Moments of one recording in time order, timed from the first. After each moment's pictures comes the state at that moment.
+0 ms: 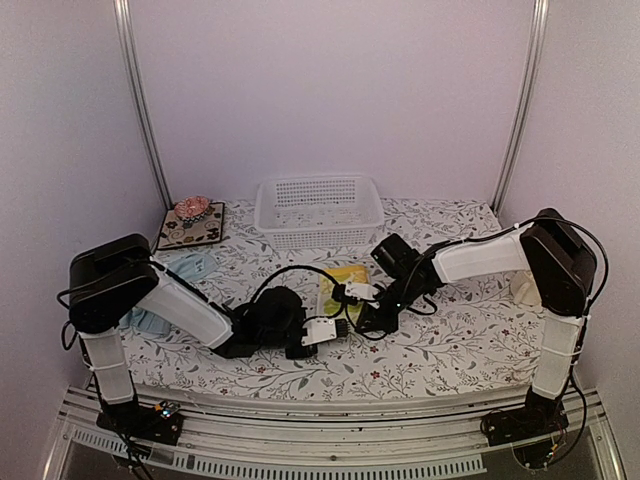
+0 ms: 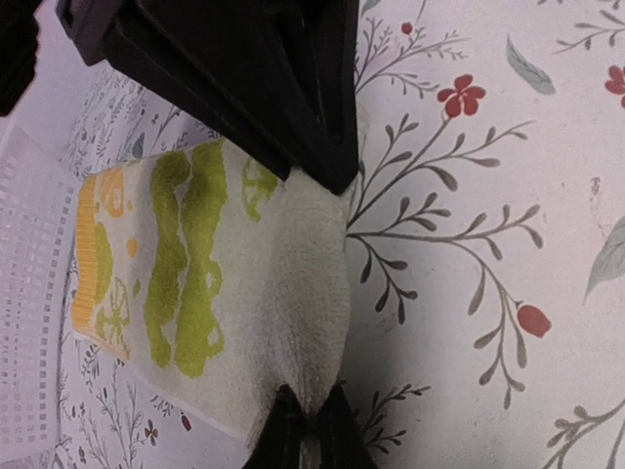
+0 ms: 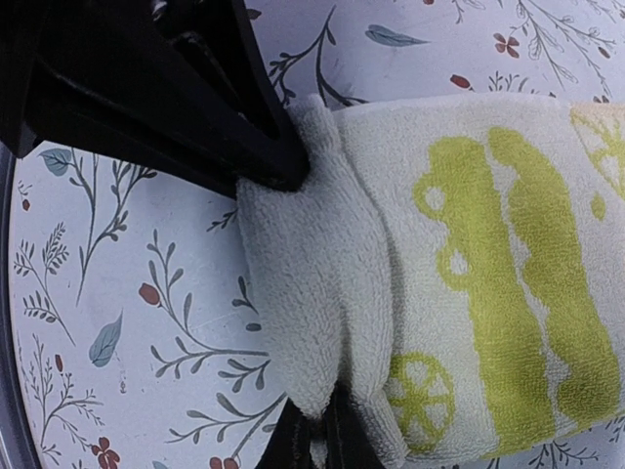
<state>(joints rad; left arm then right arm) -1.02 1.90 0.76 0.51 -0.09 0.67 0.76 1.94 1.17 -0.38 -0.45 -0.57</state>
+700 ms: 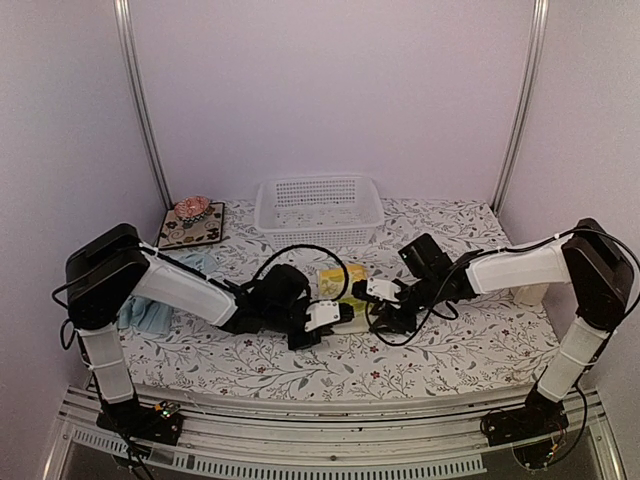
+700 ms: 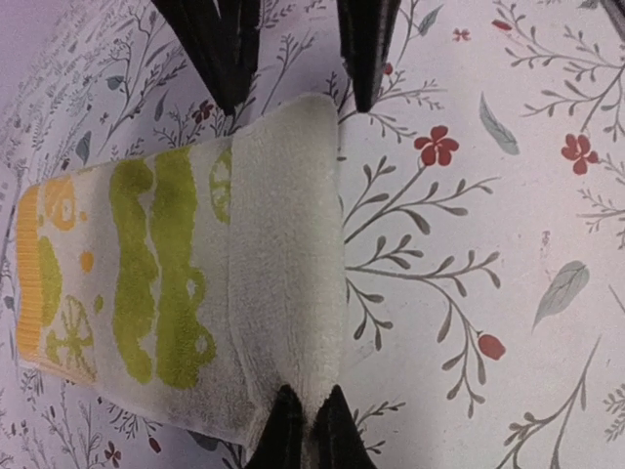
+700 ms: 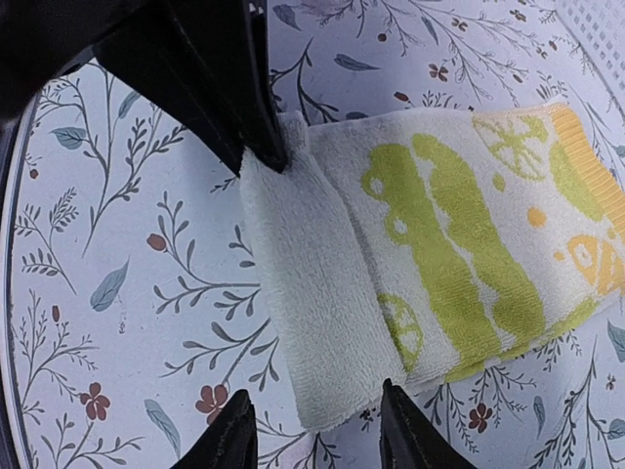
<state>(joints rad) -0.95 1.89 0.91 0.21 0.13 0.56 0.72 1.72 0.94 -0.20 -0.41 -0.61</state>
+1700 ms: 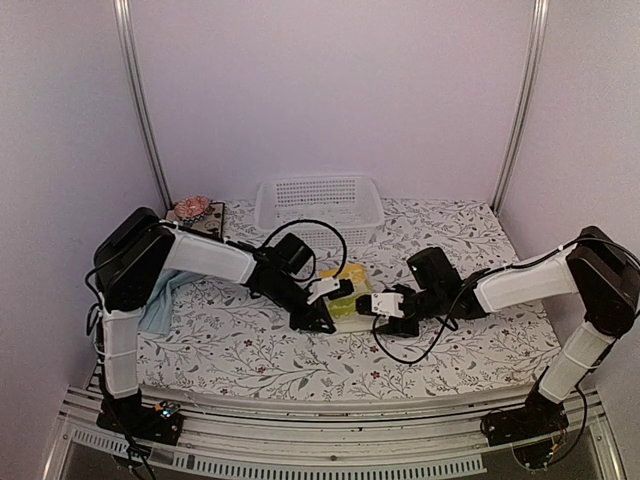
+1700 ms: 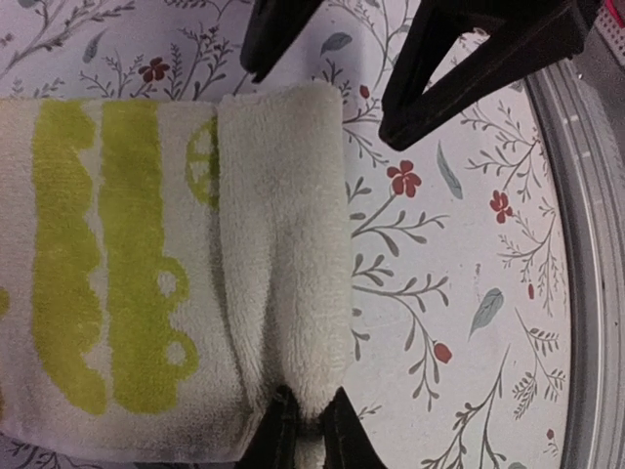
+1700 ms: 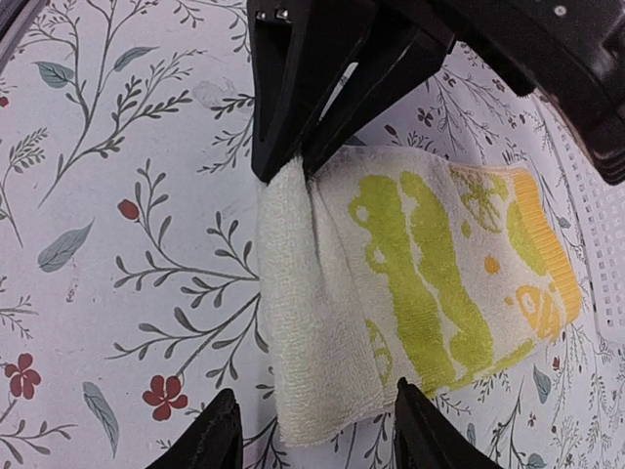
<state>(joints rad) -0.78 2.08 1.28 -0.28 0.62 0.45 0.75 1.65 0.76 0.09 -0.32 -0.82</state>
